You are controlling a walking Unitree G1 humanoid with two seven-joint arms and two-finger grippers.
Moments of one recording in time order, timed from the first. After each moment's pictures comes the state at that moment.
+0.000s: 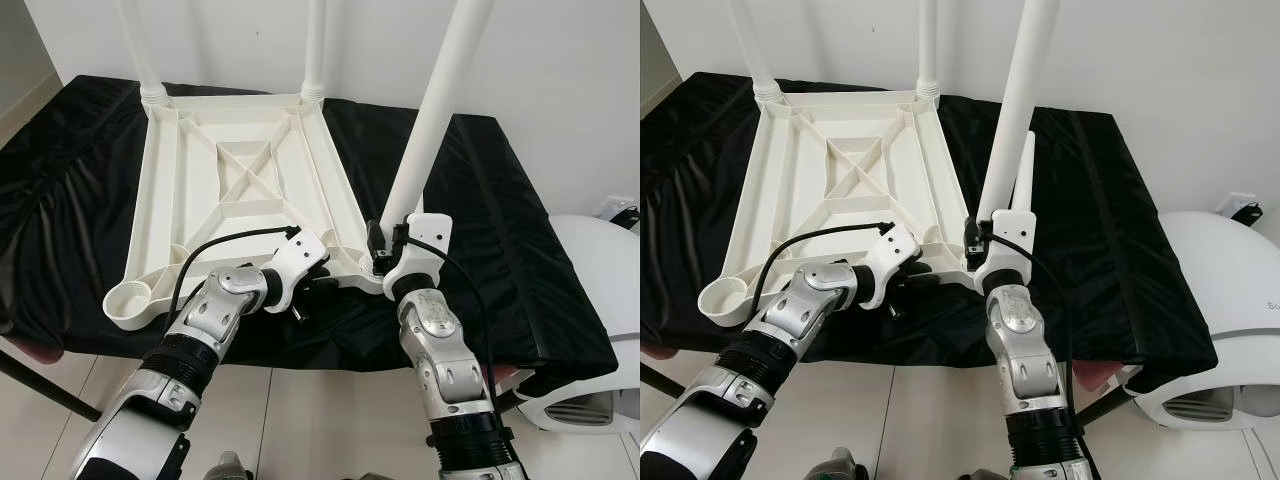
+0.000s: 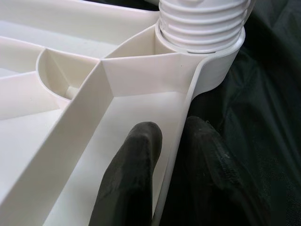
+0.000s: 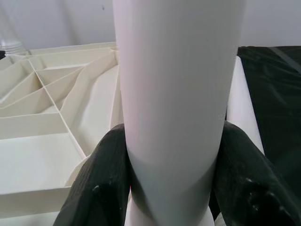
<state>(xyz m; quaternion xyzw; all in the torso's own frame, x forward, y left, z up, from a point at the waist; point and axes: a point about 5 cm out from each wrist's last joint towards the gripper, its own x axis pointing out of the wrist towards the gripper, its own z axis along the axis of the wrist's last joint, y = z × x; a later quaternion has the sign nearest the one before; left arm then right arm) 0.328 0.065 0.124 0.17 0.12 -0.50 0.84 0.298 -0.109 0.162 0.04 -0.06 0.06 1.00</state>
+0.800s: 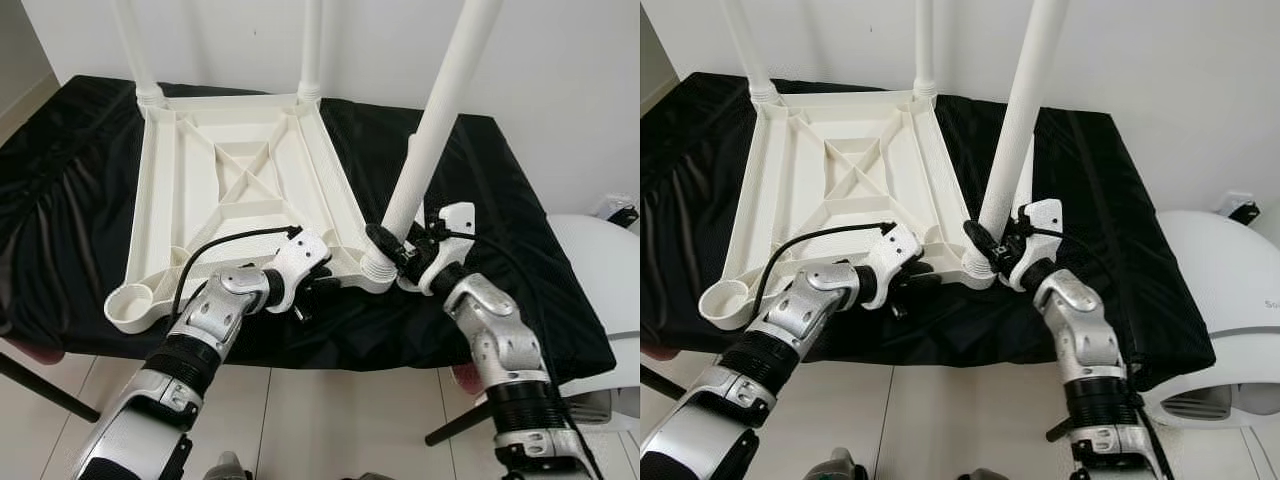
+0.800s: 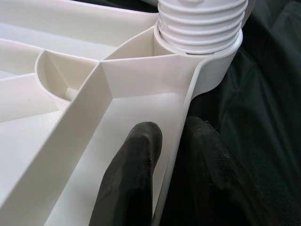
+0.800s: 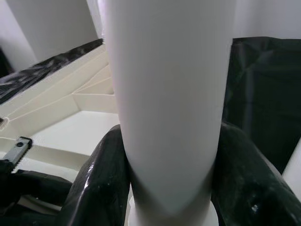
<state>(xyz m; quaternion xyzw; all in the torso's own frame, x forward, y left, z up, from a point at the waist) 0.330 0.066 0.124 0.17 0.12 -0.49 0.85 0.315 -0.149 0.160 0.04 -0.04 0.31 0.95</state>
